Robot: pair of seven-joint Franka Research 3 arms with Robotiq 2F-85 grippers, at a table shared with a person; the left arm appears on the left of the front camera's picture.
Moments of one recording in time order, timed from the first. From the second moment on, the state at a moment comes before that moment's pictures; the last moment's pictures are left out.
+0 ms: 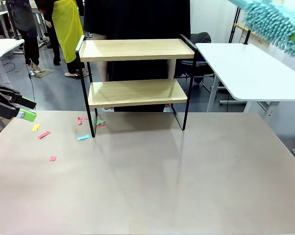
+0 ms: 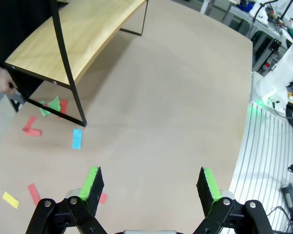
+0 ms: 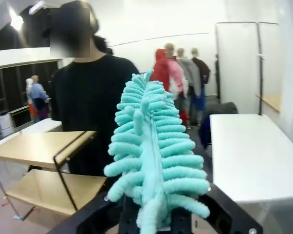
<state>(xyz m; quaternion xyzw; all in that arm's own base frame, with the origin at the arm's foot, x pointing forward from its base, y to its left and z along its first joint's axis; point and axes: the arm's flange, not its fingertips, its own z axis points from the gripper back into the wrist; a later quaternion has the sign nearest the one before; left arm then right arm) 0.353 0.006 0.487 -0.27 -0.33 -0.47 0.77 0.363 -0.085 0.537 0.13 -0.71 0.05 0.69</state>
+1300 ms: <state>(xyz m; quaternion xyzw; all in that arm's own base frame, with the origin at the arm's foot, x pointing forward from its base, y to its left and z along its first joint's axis) 0.353 0.006 0.487 -0.27 -0.33 -0.47 0.77 0.387 -0.072 0.432 0.12 -0.64 0.03 0.76</state>
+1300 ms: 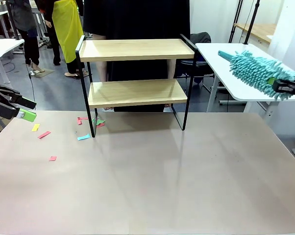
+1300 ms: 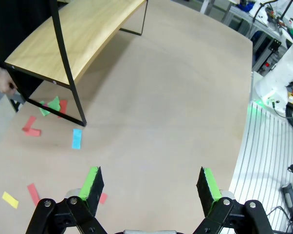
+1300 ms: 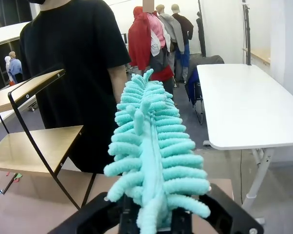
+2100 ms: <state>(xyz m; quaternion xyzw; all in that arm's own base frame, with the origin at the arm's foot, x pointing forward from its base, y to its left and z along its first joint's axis) 0.353 0.006 0.487 -0.27 -0.33 -0.47 0.77 0.387 -0.072 0.432 0.12 -0.64 0.03 0.76</state>
